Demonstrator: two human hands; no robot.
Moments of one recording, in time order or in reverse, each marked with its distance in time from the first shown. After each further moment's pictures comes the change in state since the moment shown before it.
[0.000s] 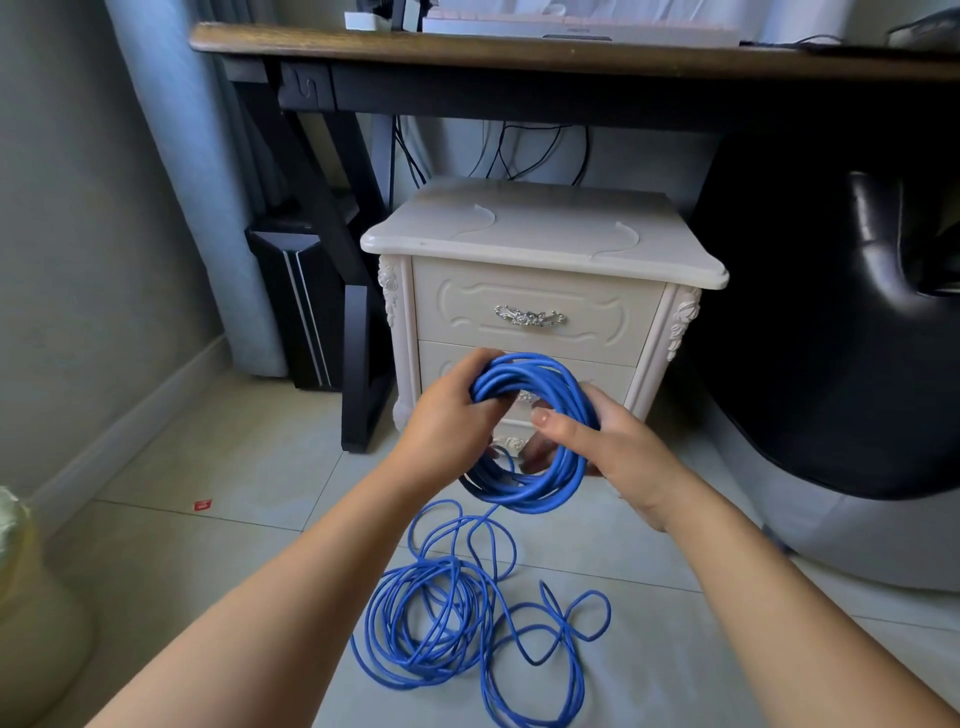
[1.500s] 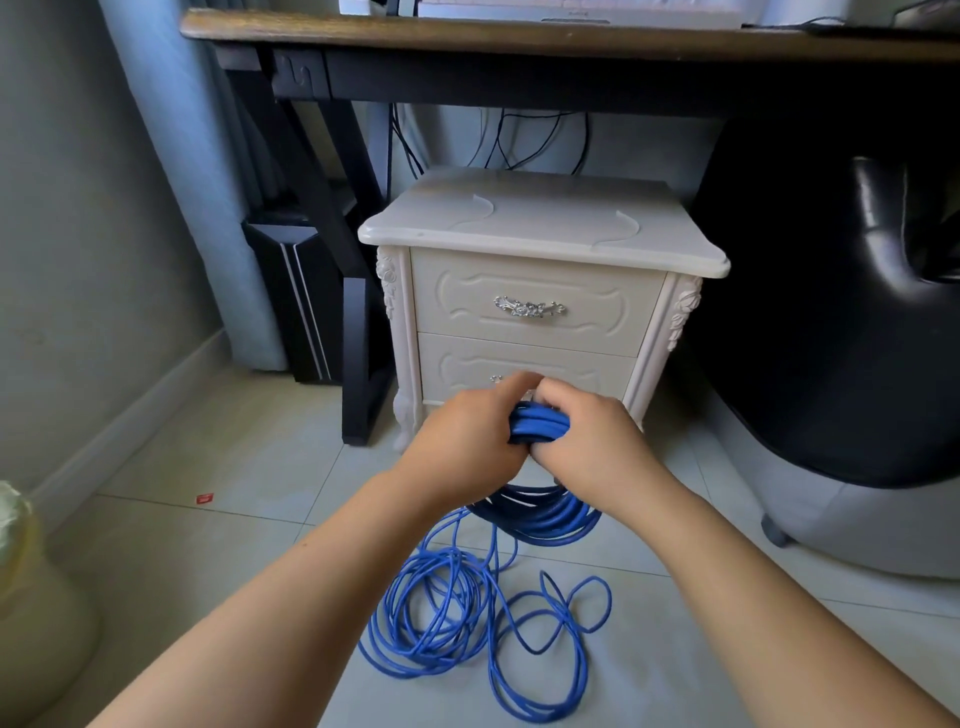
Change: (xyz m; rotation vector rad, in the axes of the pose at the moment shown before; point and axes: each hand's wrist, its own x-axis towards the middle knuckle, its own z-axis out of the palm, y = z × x) left_hand -0.011 0.007 0.007 0.568 -0.194 0.180; right_hand 0.005 -0.002 0.020 -0.722 0.209 -0.098
